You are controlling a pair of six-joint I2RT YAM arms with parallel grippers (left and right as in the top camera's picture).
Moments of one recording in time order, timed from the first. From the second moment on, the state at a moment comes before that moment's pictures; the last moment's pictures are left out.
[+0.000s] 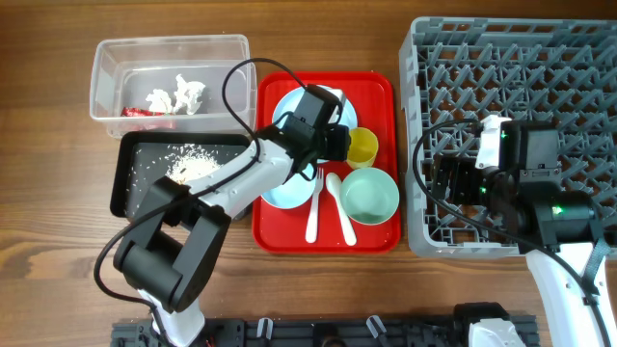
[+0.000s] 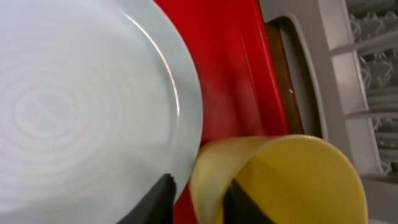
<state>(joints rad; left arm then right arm) -0.61 1.89 1.19 -0.20 0.20 -0.47 0.04 1.04 1.00 -0.98 -0.07 0.12</state>
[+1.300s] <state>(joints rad) -0.34 1.87 1.21 0.03 1.43 -0.93 0.04 1.41 1.00 -0.40 -1.24 -0.03</state>
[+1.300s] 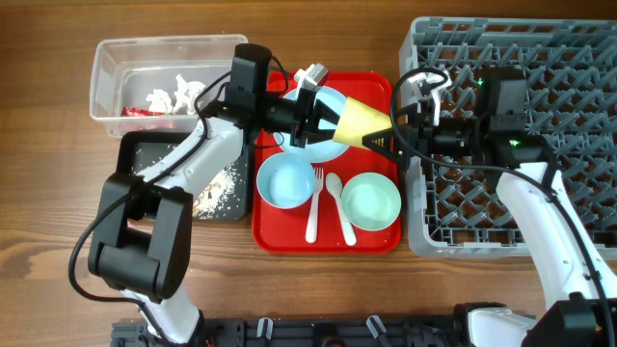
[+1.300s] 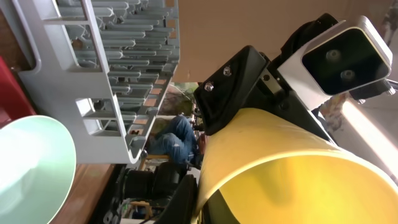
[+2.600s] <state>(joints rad) -0.18 1.47 1.22 -0.80 0.33 -0.36 -0.66 1.54 1.57 -1.27 -0.03 0.17</state>
